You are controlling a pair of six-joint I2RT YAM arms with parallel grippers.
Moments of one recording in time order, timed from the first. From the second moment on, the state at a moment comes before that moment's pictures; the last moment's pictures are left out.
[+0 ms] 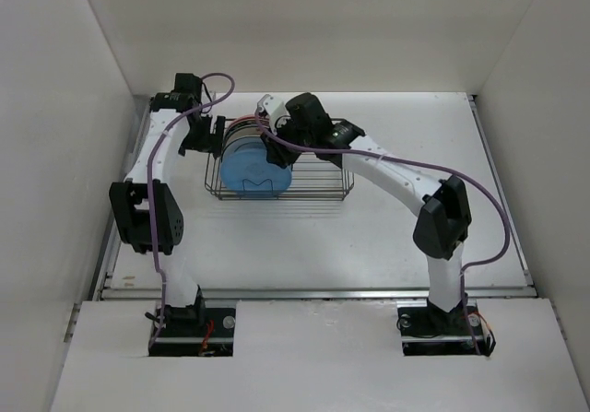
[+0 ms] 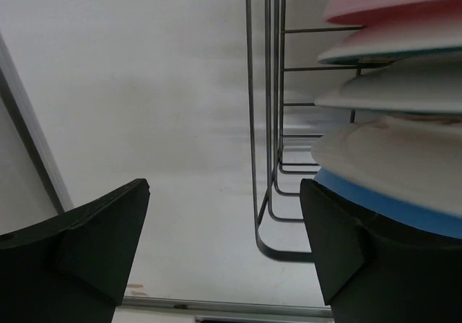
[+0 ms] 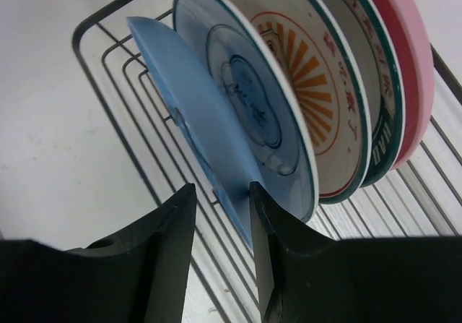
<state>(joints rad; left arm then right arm) -0.06 1.82 1.76 -1.07 -0.08 0.06 0.77 1.98 1.88 -0.50 -0.23 -0.11</state>
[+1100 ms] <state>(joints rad) -0.04 2.00 1.75 -1.11 -0.03 -0.05 0.75 1.50 1.71 -0.21 0.35 0.01</state>
